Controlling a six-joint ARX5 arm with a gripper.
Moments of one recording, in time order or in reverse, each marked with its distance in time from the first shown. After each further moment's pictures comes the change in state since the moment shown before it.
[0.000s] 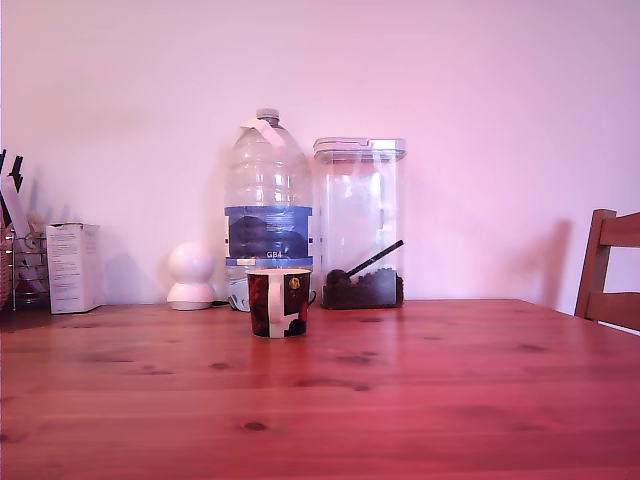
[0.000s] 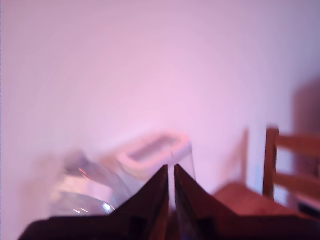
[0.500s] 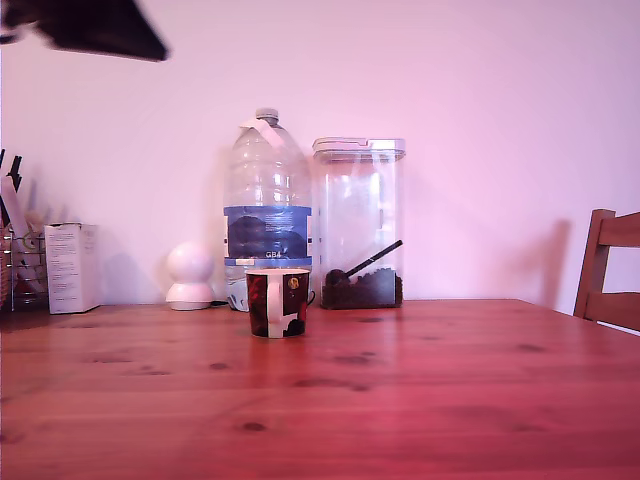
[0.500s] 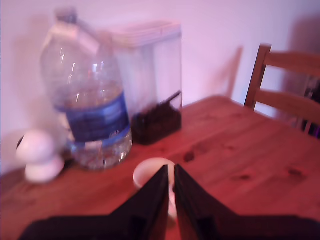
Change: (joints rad) arm 0.013 -0.474 -0.748 0.065 -0.064 -0.104
